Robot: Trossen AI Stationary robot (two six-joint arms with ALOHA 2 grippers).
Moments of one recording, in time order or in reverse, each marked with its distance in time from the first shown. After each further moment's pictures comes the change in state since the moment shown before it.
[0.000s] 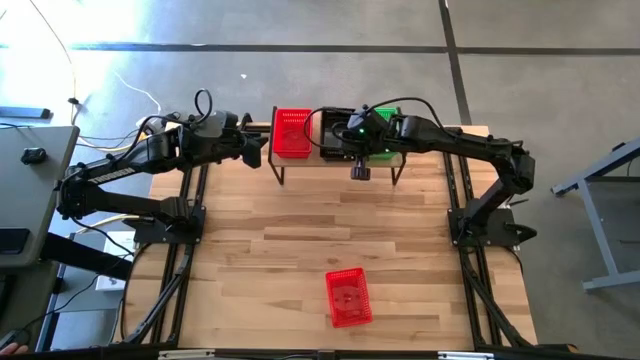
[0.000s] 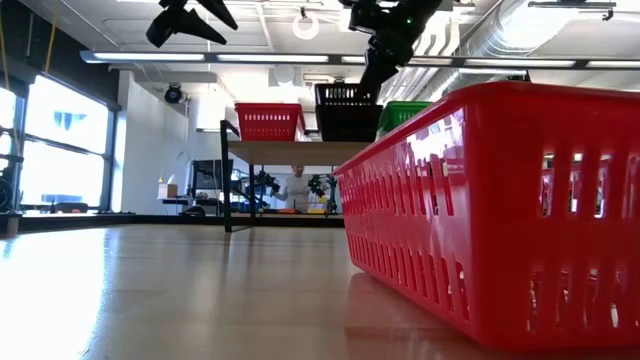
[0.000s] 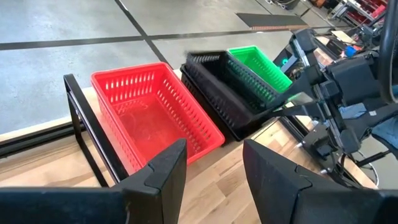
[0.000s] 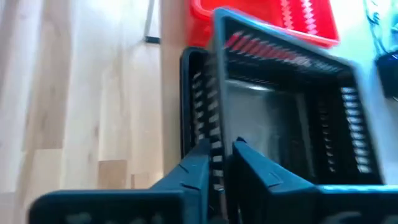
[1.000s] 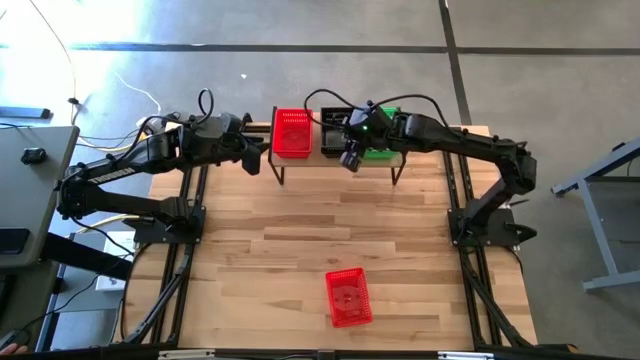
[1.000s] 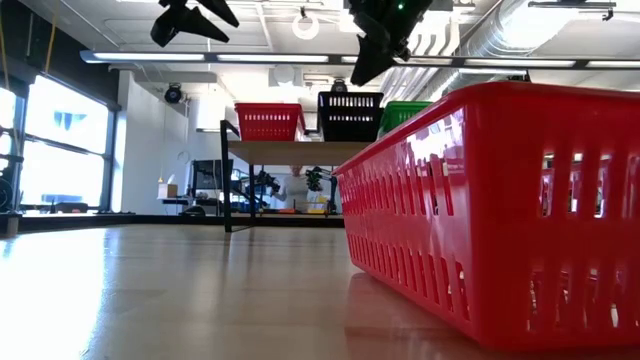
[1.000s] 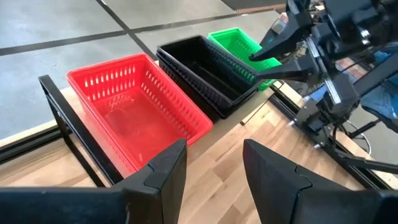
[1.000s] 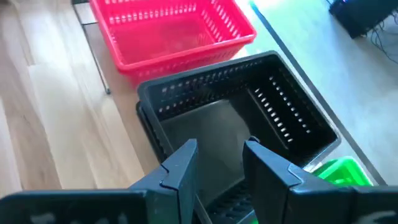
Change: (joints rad) left arm -0.003 0.000 0.000 -0.008 0.082 0.089; right arm 0.022 -0.015 0.048 0.024 0.168 0.380
